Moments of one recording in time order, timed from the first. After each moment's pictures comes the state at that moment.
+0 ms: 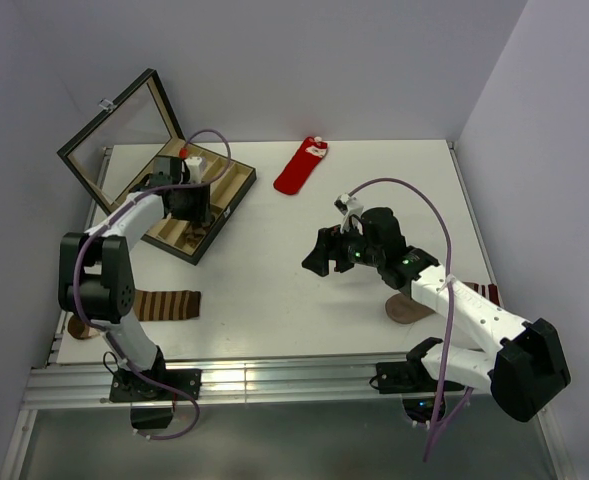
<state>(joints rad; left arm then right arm) -0.12 1.76 1.25 -0.41 0.19 0.03 0.54 1.10 0.71 -0.15 -0.39 0.38</state>
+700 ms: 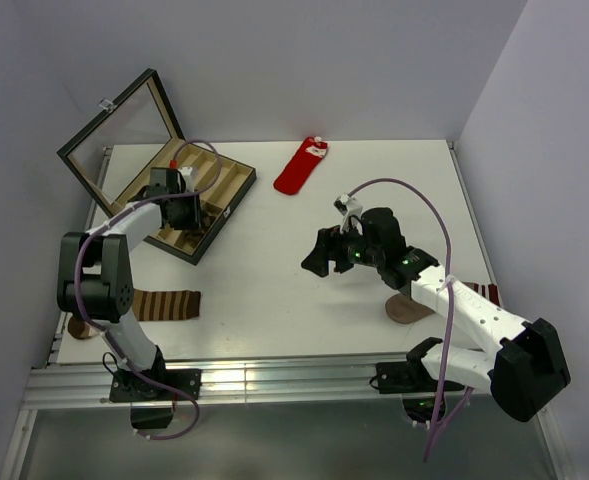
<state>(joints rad) -0.08 1.75 1.12 -0.30 0.18 -0.11 0.54 1.10 0.71 -0.14 -0.40 0.38</state>
